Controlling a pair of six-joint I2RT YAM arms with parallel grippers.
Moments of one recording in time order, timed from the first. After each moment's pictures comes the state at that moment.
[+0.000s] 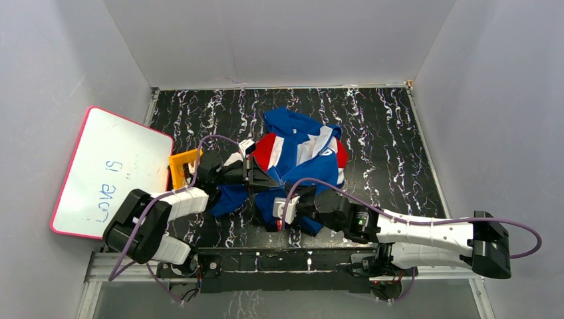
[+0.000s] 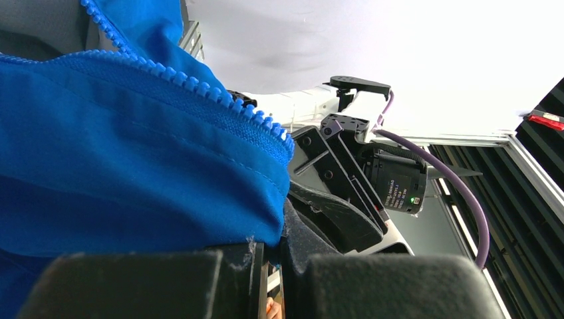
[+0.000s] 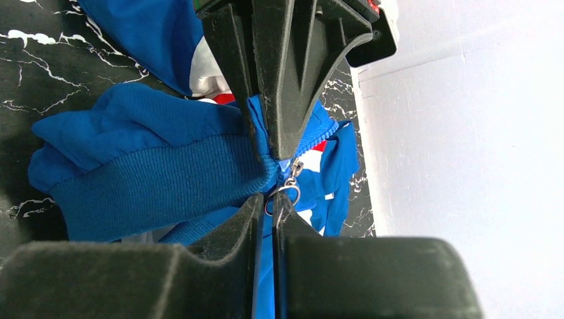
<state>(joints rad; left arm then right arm) -0.46 1.41 0.45 0.94 1.06 -1.57 1.30 1.00 0.58 0.15 0.28 -0.84</state>
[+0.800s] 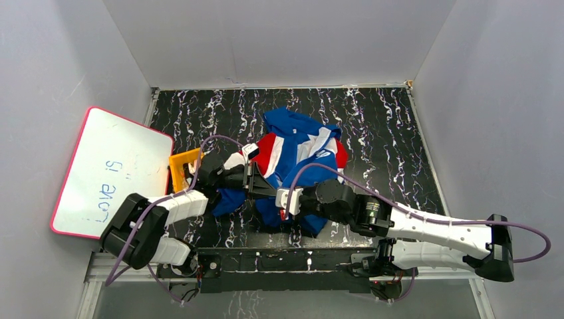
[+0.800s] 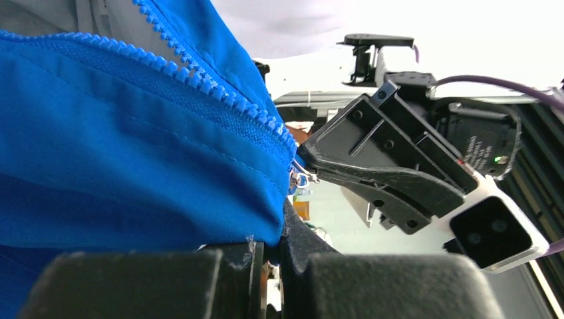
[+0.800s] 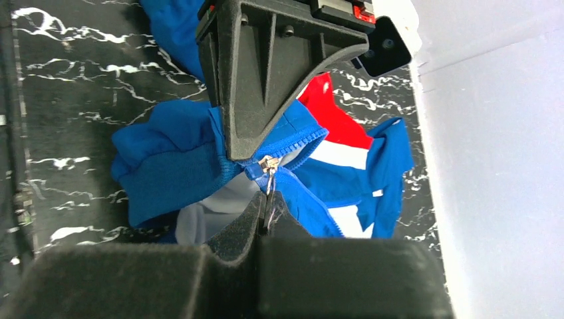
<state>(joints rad) -0.49 1.37 0.43 0.90 1.11 -1.47 1.29 0.95 0.77 -0.18 0.18 -0.64</state>
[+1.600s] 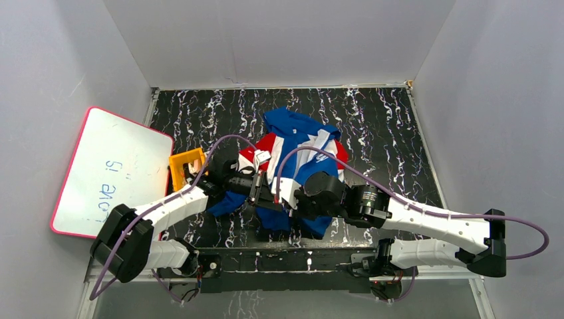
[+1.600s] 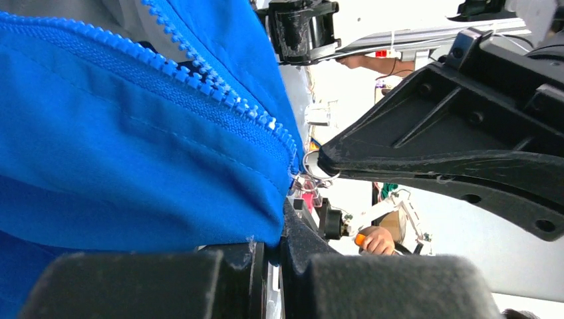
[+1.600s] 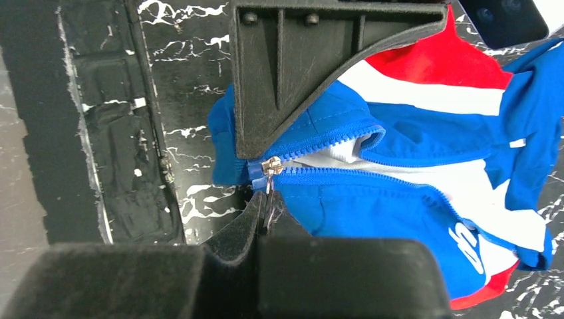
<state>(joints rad) -0.59 1.26 0.59 0.18 1.11 -0.87 1.29 1.05 0.99 -0.56 0.05 -0.27</state>
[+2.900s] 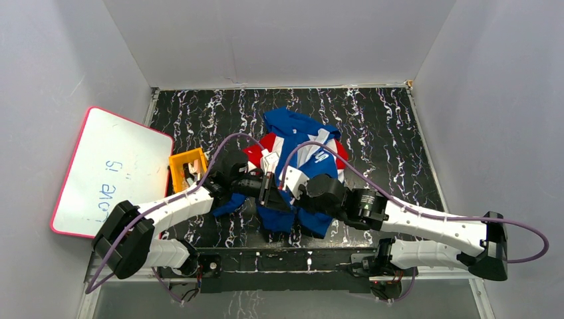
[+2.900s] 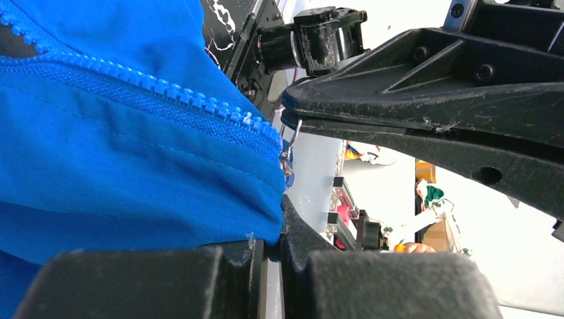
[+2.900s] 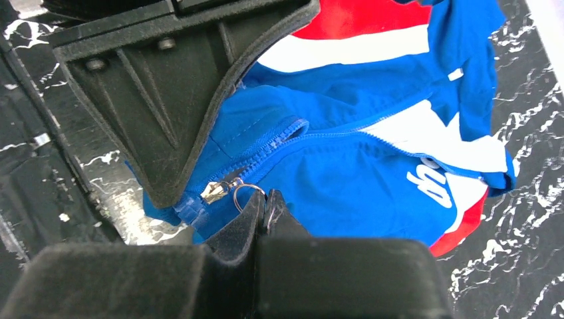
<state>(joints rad) -0.71 1.29 0.62 0.15 0.95 -0.77 1.24 1.04 0.89 -0.46 0.28 -0.16</state>
